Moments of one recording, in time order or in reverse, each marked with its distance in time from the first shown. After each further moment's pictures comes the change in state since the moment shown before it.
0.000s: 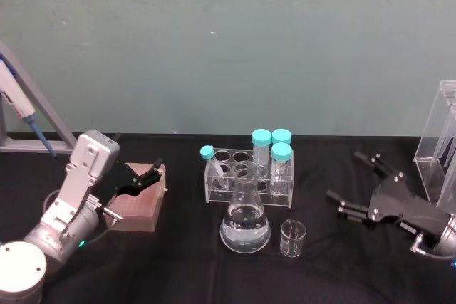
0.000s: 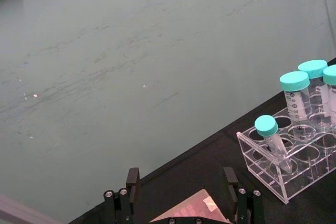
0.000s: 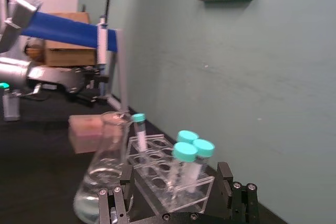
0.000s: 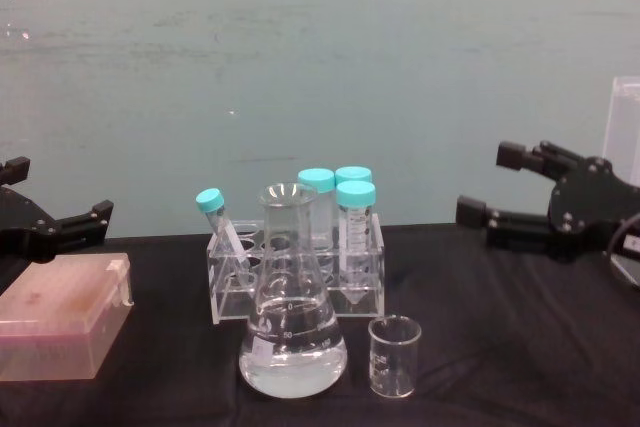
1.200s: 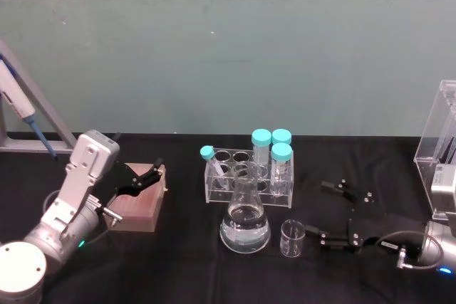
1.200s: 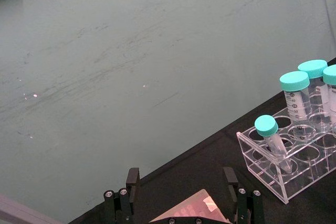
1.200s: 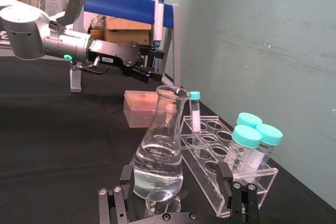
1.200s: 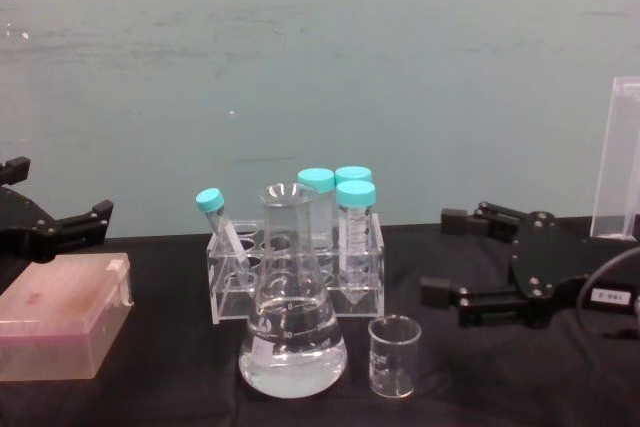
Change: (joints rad) left arm 0.000 0.000 0.000 0.000 0.000 0.000 0.000; right arm 0.131 0.014 -0.171 0.164 0.055 -0.010 0.184
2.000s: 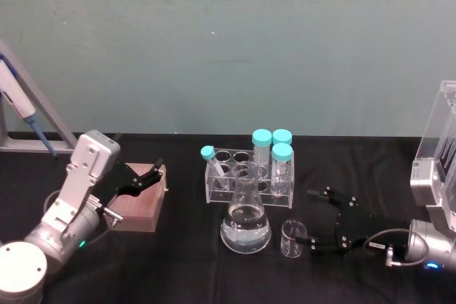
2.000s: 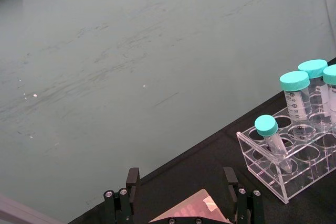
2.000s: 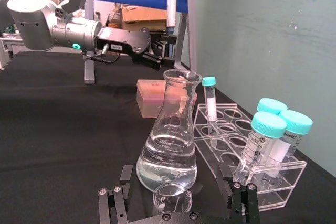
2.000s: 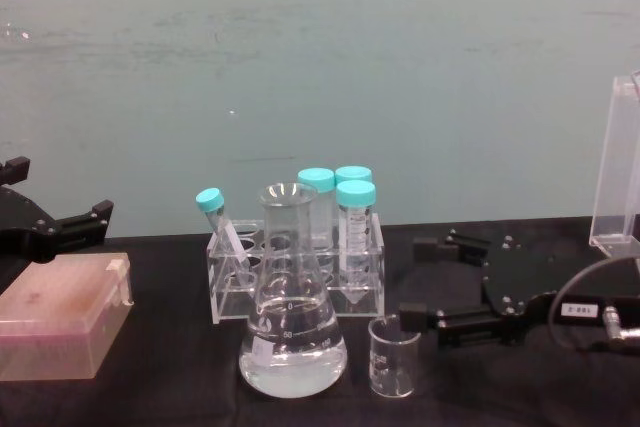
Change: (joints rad) left arm 0.000 0.000 0.000 0.000 0.000 0.000 0.000; right arm 0.126 -0.062 -0.085 0.212 0.033 -0.013 0.093
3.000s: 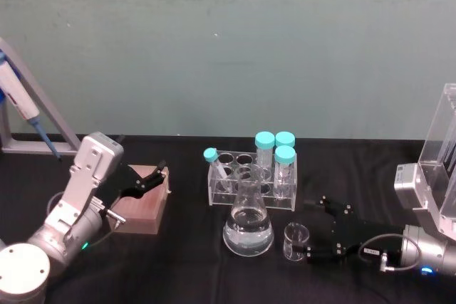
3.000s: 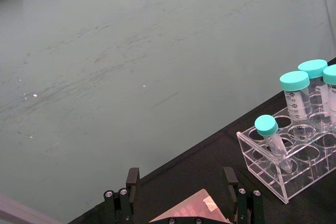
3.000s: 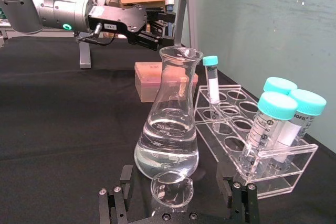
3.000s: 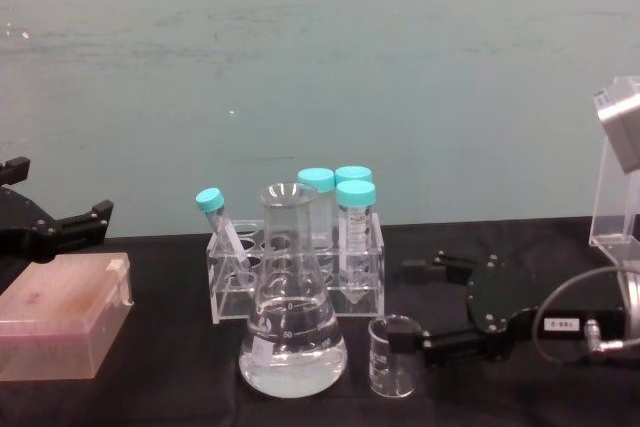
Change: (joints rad) left arm 0.000 0.000 0.000 0.000 0.000 0.000 0.000; right arm 0.030 -0.026 -0.027 0.054 -0.051 0.031 -0.032
